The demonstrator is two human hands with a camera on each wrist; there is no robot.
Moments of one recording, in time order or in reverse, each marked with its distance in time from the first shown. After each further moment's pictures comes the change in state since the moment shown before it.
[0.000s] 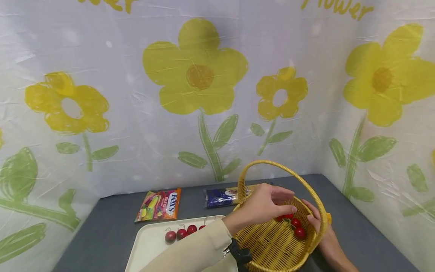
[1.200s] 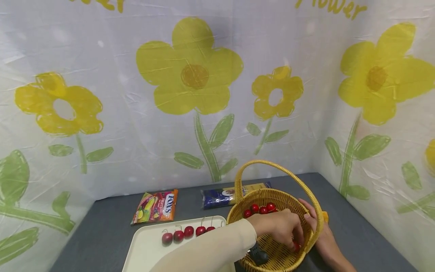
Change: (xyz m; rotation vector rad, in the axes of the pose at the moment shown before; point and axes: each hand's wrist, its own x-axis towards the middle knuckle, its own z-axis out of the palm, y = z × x) left_hand 0.040 -0.016 0.060 0.734 -0.634 0.011; right_hand 0.000 0.001 -0.003 -0.089 0.027 -0.014
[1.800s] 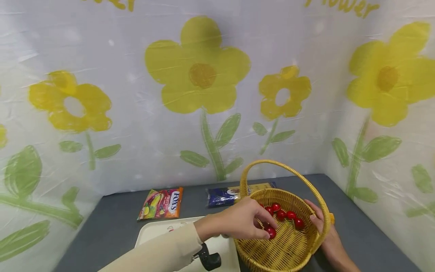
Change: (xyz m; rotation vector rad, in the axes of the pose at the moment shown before) left_hand -0.137 -0.028 -0.021 -0.355 0.317 0.069; right_hand 0.001 0.002 0.003 0.104 -0.021 0.027
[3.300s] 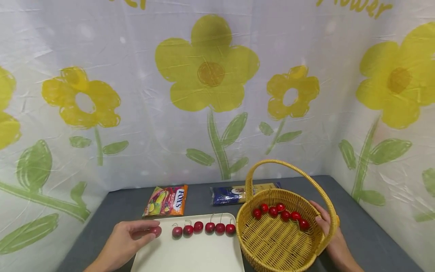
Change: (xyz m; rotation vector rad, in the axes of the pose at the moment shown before) left_hand -0.282 -0.112 -0.016 -0.290 0.690 -0.638; right_hand 0.000 -0.004 0.002 -0.023 -0.002 -0.015
